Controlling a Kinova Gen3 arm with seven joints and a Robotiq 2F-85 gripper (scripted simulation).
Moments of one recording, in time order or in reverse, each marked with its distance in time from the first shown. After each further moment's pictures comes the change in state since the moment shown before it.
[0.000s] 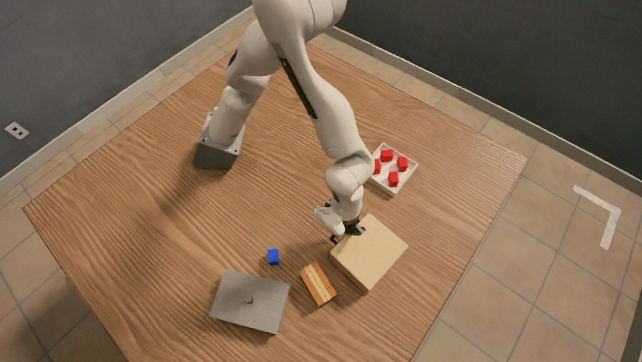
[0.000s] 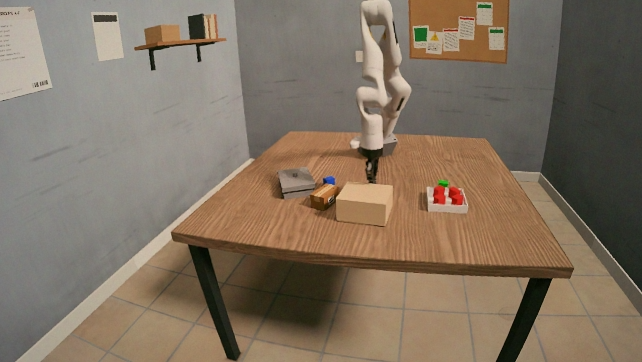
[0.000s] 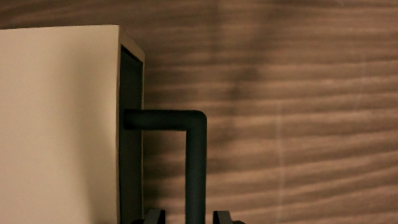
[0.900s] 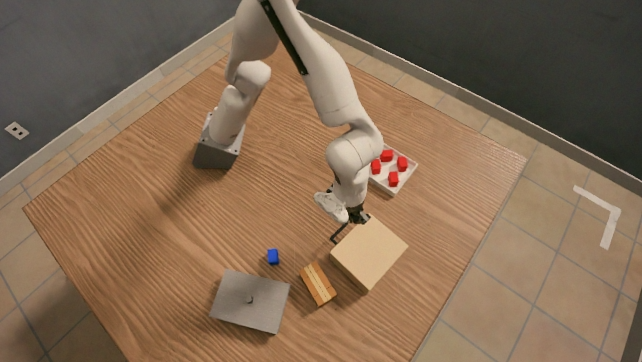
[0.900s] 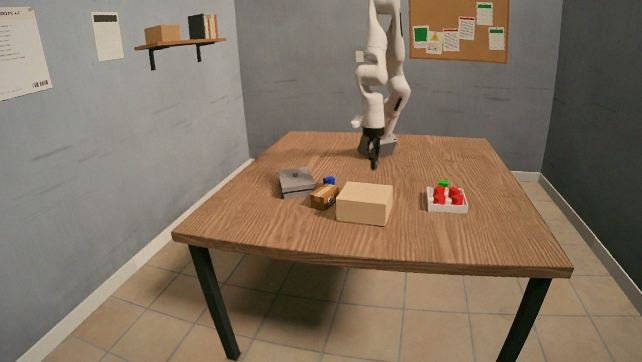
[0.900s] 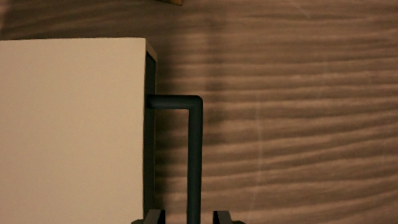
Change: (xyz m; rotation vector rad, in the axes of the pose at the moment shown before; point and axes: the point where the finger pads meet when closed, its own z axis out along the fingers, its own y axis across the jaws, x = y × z) arm -0.007 0.000 -0.076 -0.005 -0.011 -0.007
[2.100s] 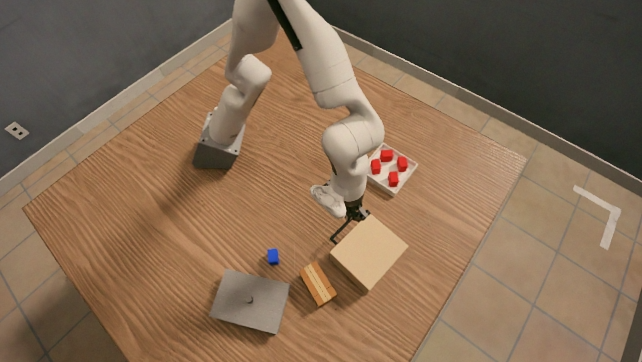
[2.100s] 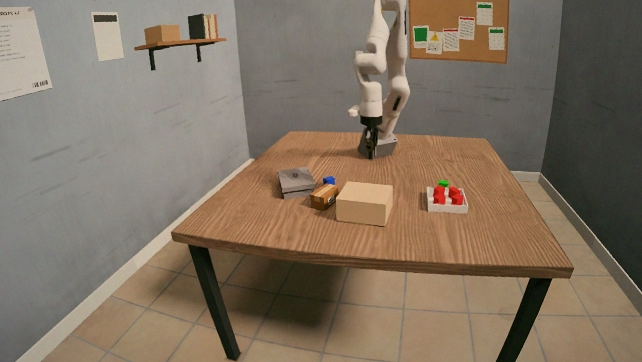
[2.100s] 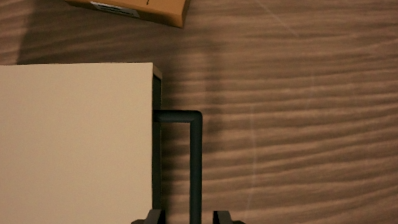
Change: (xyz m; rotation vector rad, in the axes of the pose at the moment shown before) arm 0.008 0.000 -0.036 0.010 0.012 0.013
